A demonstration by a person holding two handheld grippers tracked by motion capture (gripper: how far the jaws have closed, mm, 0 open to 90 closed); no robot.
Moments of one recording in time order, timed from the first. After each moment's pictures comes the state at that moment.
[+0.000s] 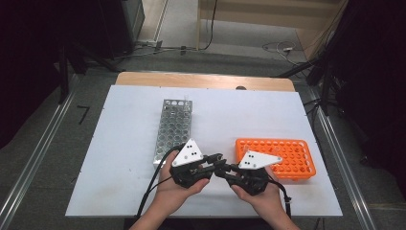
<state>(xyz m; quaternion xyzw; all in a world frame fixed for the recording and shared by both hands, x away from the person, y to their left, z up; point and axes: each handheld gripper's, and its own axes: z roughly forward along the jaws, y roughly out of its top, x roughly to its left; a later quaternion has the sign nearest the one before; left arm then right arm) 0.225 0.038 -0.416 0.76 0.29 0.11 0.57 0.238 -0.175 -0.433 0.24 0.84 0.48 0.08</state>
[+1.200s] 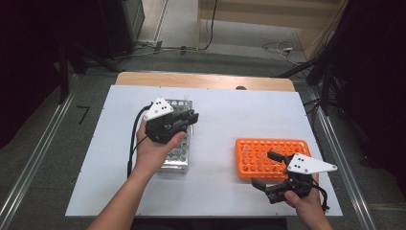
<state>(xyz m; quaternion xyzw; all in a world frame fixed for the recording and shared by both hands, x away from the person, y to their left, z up) 0.304 0.108 -0.374 0.71 0.37 0.19 0.57 0.229 -0.276 -0.417 0.27 0.80 0.51 0.13</state>
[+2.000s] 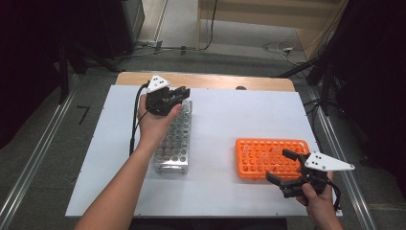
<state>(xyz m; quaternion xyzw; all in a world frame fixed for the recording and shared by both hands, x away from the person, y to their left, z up) 0.379 0.121 -0.384 0.68 0.43 0.24 0.55 0.240 -0.310 -0.423 0.30 0.78 0.52 0.14</state>
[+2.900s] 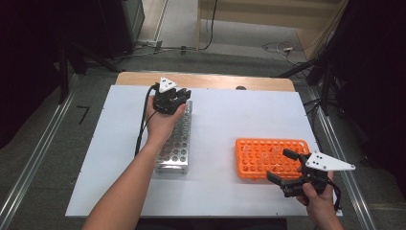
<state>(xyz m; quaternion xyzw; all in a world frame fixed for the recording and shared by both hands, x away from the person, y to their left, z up) 0.404 0.109 -0.415 0.69 0.45 0.26 0.50 0.241 -0.312 -0.424 0.31 0.78 0.53 0.14</state>
